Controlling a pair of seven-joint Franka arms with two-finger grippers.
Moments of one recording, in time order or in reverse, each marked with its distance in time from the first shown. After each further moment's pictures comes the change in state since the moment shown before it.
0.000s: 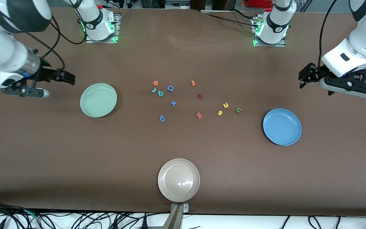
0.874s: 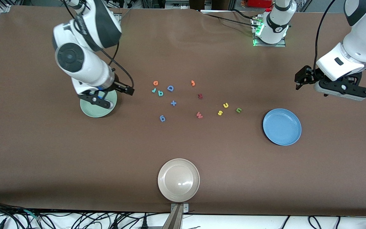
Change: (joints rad) left arm 0.000 0.018 -0.005 0.000 0.000 -0.003 -0.015; right arm 0.263 0.193 0.006 -0.001 0.094 0.199 0.455
